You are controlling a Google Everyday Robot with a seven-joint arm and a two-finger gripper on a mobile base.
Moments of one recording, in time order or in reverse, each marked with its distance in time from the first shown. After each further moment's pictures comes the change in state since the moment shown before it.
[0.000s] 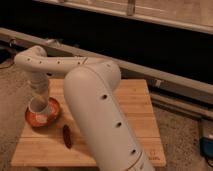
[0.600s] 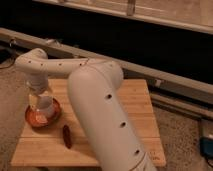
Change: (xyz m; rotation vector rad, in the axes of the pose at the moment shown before) arm -0.009 0.007 0.004 -0.002 -0.080 0.007
